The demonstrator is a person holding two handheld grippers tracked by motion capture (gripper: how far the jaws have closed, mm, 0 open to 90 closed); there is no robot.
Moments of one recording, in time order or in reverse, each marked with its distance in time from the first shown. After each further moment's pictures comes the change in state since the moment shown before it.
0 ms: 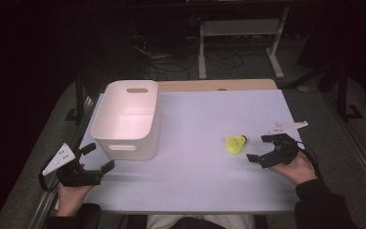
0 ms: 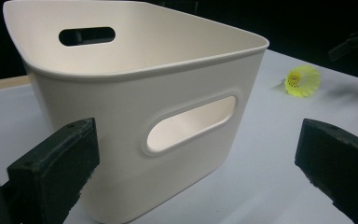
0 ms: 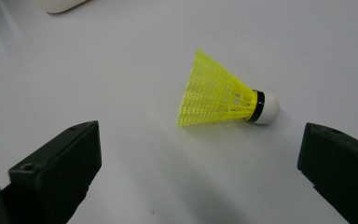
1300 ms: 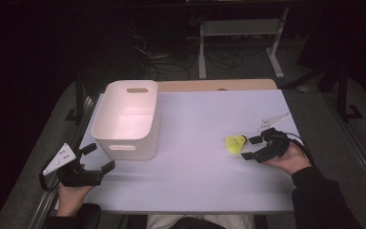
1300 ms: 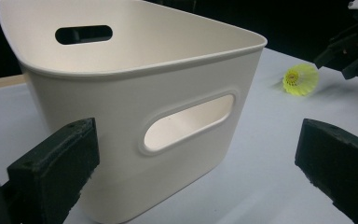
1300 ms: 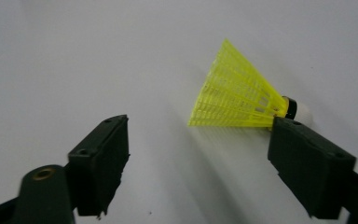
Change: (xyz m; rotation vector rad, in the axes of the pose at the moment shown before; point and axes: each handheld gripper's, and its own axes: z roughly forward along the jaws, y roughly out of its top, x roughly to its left) left arm 0.000 0.000 0.001 0.005 -0.008 0.001; right arm -0.010 0.019 0.023 0.151 0.122 -0.111
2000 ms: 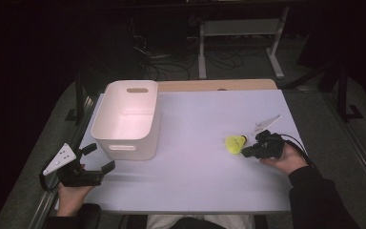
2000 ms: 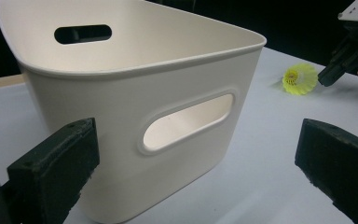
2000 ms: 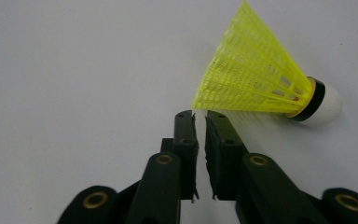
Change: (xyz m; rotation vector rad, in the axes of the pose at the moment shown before) left arm 0.000 0.000 0.000 0.001 -0.003 0.001; right arm 0.000 -0.001 0.016 0.094 0.014 -0.026
